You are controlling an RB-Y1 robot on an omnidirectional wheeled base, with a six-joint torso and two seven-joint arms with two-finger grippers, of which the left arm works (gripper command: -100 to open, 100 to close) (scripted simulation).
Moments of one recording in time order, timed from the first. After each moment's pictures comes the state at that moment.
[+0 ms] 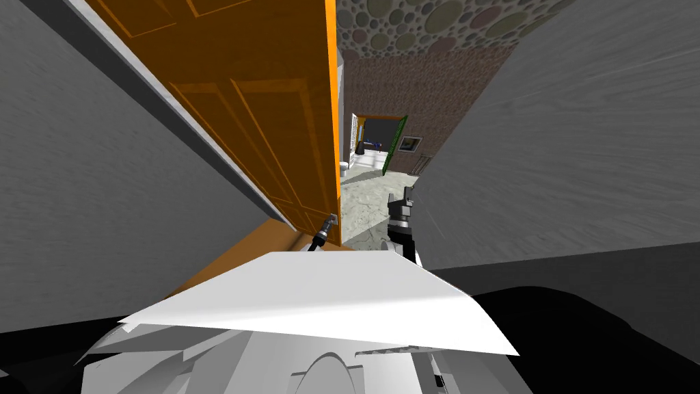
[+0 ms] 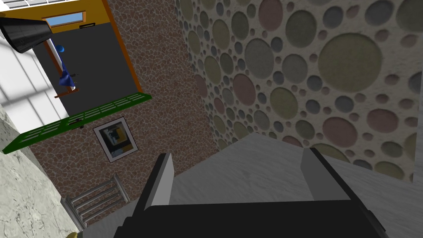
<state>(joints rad) -0.08 0.01 -0.20 -0.73 -0.14 -0.77 0.10</state>
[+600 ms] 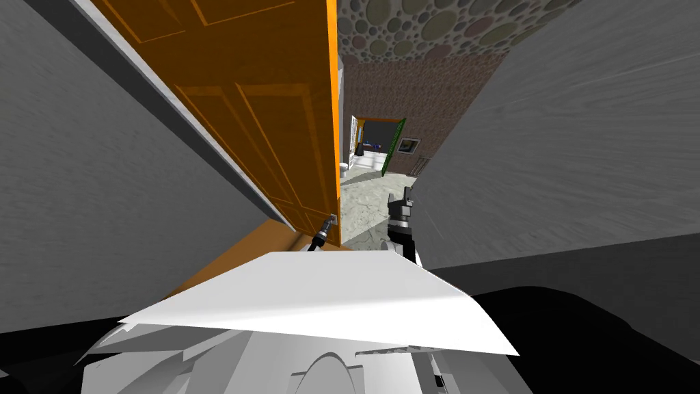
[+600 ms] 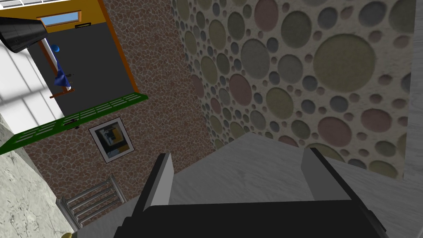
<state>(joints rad) -0.08 0.01 -0.19 -0.73 -0.14 -0.77 0.10</state>
